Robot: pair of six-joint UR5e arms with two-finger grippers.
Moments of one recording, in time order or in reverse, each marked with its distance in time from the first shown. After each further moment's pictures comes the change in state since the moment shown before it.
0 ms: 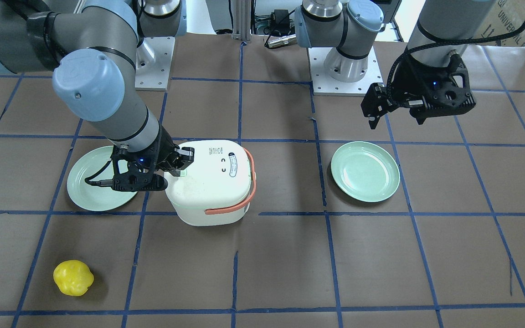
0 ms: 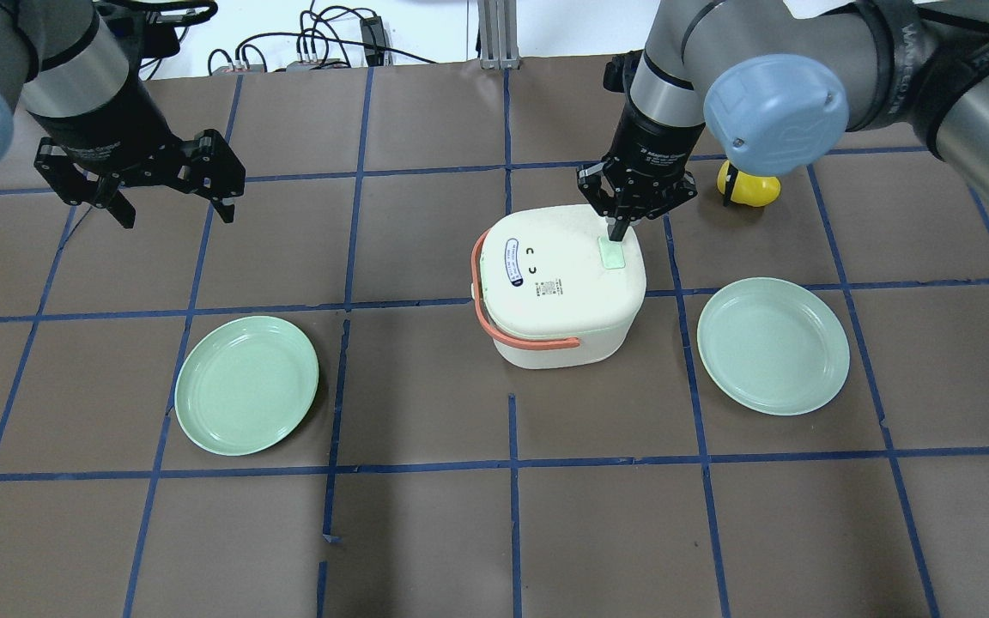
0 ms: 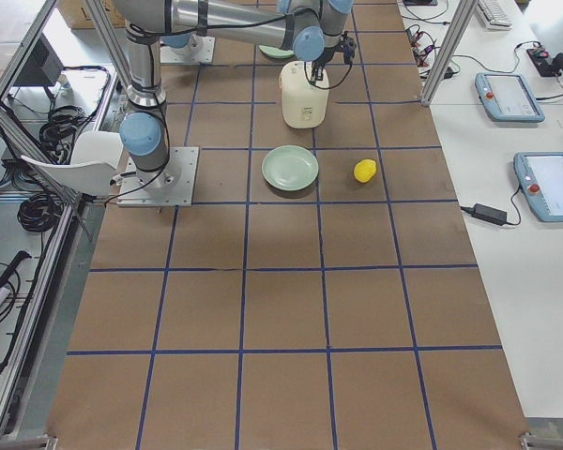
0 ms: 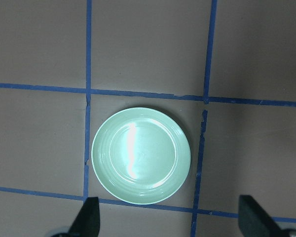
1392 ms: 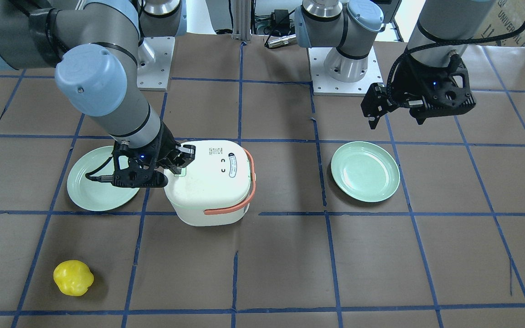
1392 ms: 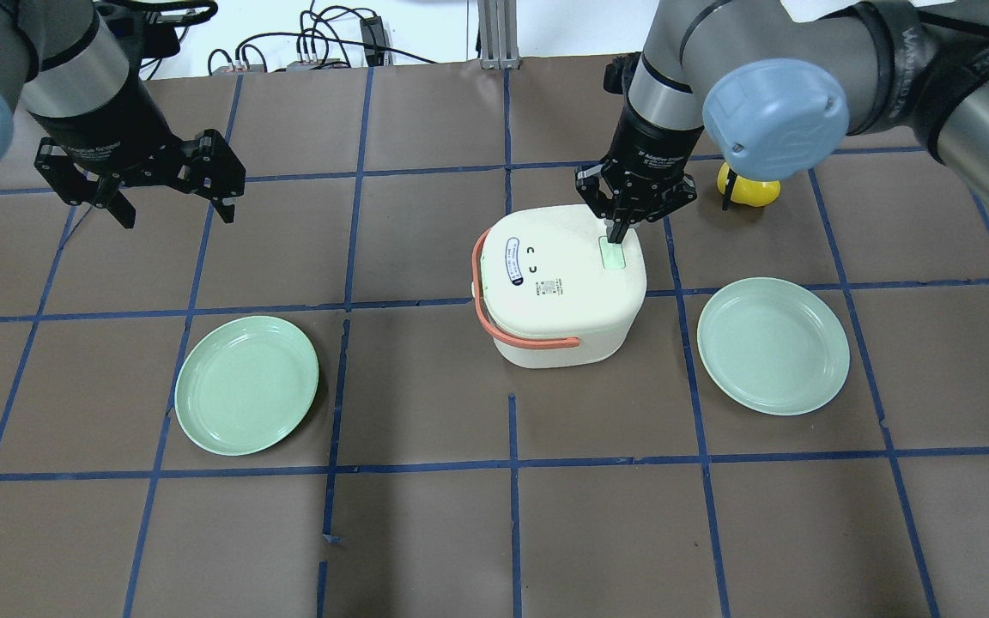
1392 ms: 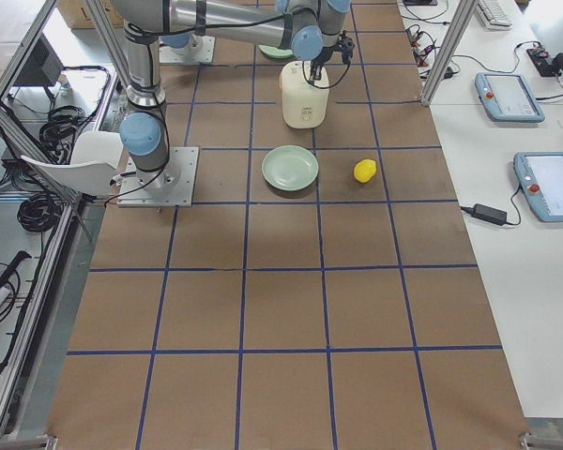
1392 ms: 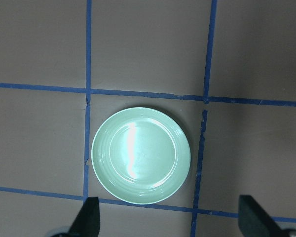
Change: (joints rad) left arm 0.000 0.000 0.000 0.000 -0.001 0.000; right arm 0.006 -0.017 -0.002 0.006 -0.006 0.036
